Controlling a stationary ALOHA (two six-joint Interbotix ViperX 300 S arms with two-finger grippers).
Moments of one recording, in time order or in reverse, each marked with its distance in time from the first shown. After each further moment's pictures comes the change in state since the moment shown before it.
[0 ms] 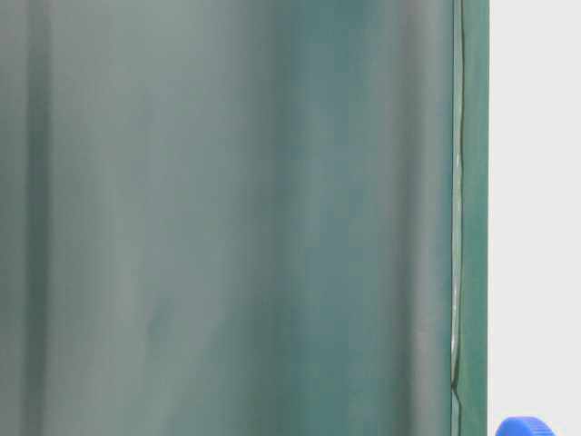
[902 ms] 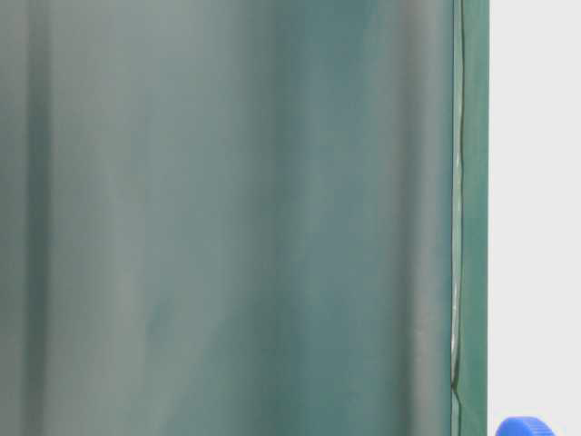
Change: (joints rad) left arm -0.029 -0.020 0.011 0.000 -0.034 0.000; right arm 0.000 -0.021 0.000 0.000 0.002 0.000
